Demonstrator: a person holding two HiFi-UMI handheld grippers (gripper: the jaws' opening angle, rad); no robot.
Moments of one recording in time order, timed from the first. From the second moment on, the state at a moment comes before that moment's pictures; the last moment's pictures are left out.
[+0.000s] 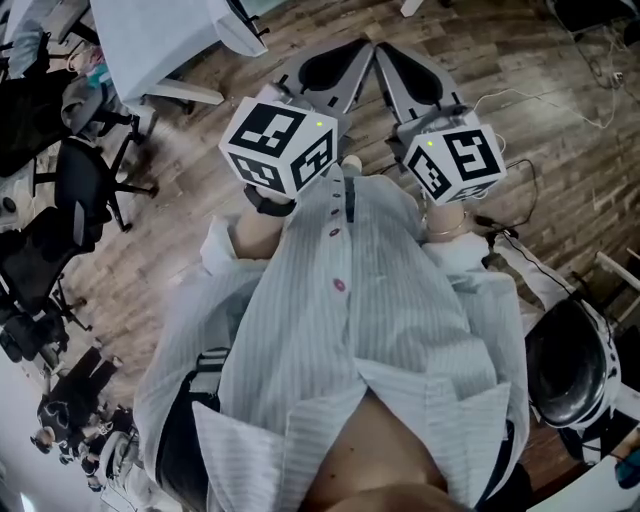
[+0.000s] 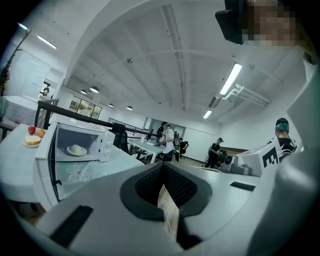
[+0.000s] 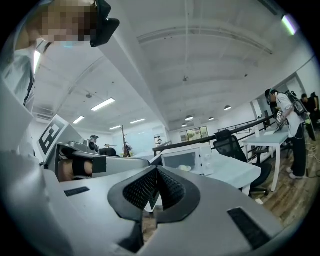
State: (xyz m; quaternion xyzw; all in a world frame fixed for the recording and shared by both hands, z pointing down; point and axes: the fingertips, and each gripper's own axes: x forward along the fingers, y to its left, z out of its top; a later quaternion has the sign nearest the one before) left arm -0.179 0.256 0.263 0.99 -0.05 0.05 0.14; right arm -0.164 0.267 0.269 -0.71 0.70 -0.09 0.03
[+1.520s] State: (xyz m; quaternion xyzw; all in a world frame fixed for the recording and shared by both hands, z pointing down) left arm -0.044 0.082 0.276 0.98 -0.08 0.05 0.16; right arm -0.016 0.087 0.281 -0.69 0.72 -0.10 0.03
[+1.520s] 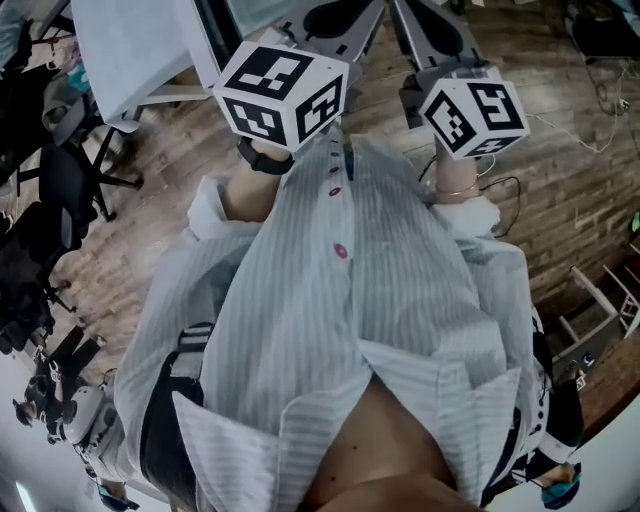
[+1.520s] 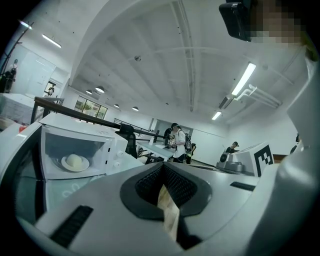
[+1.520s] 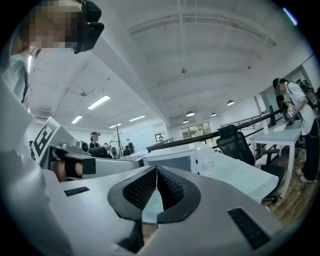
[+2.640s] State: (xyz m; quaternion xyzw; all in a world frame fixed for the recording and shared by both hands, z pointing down) left arm 0.063 -0.079 0.285 0.94 -0.29 0.03 0.18; right arm 0.119 -0.083 0.300 -0.55 0.82 -0.15 0.01
